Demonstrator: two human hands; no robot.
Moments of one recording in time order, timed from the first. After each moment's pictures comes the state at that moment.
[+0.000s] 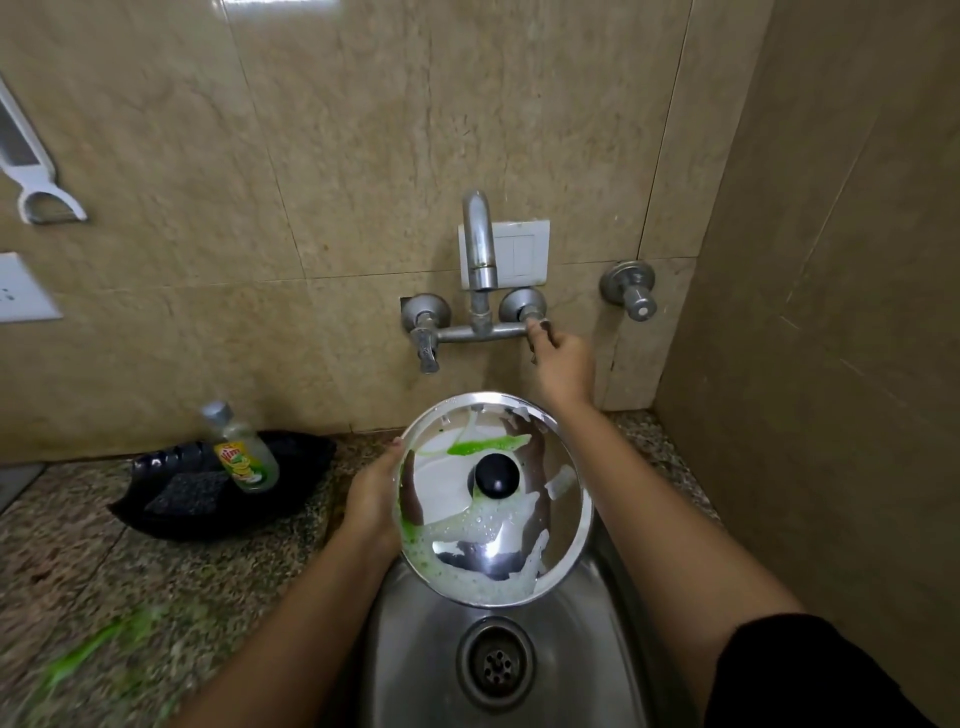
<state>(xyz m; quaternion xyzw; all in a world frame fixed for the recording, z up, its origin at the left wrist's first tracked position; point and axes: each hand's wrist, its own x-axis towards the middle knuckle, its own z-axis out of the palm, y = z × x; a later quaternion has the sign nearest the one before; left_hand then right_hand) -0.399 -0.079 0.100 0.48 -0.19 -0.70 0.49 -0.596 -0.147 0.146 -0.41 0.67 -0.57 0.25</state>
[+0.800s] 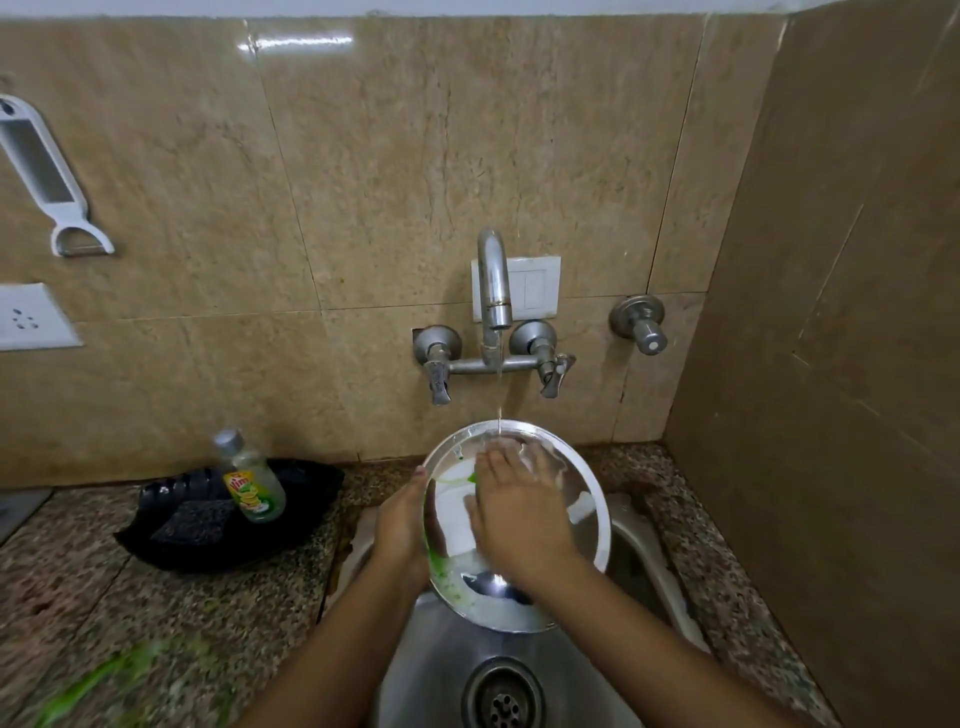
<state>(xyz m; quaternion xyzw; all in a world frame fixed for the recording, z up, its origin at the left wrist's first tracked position) -0.414 -0.085 0.097 0.50 -0.20 -0.67 0.51 -0.530 -0.059 0.100 -0.74 0.66 -0.11 -0.06</state>
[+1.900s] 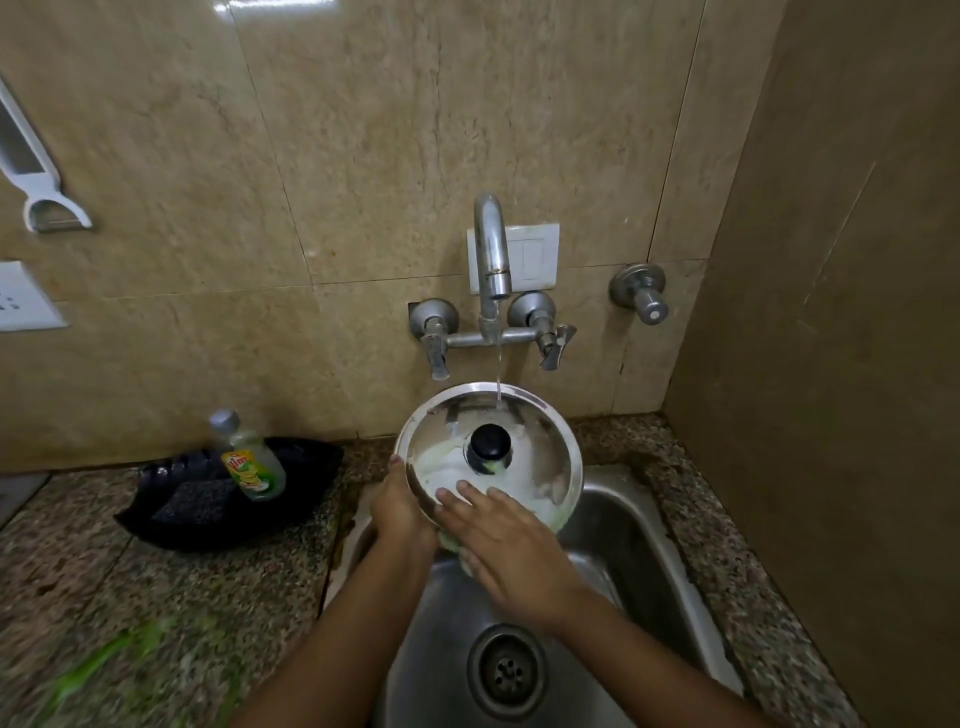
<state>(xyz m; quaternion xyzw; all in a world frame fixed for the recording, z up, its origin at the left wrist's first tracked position) -0.417 -0.092 0.085 0.54 -0.08 -0.62 0.56 -0.543 -0.029 0.033 -0.86 0.47 -0.17 -0.04</state>
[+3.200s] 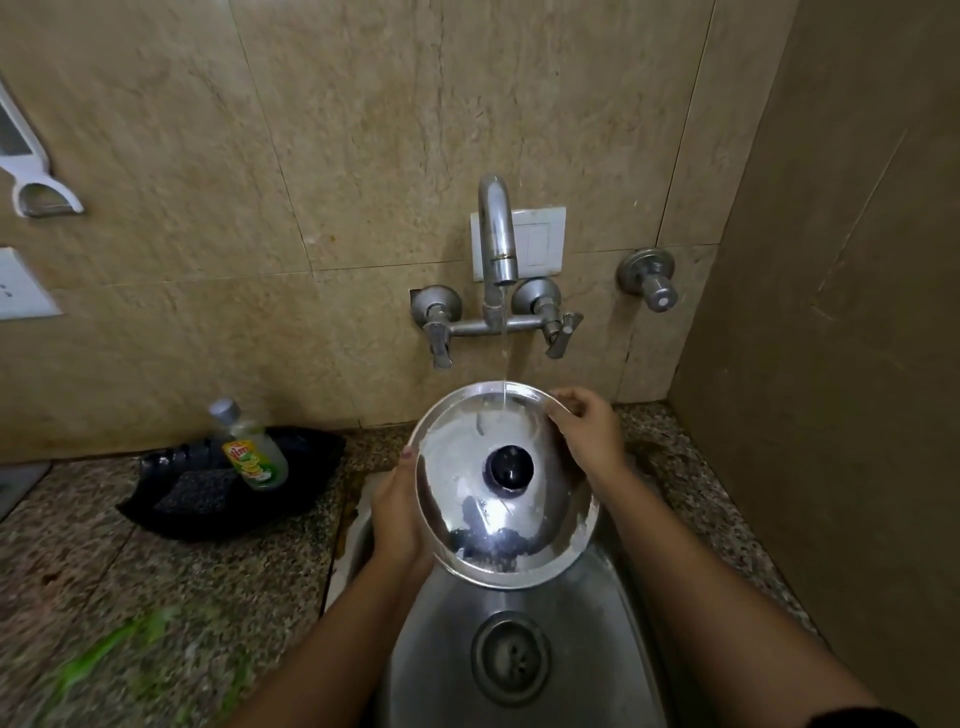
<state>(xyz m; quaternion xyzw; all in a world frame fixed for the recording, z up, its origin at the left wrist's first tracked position) -0.402 -0.081 0.062 0.49 -0.25 -0.61 0.57 -0.605 -0.115 0.073 -0.44 0.66 -0.54 0.29</state>
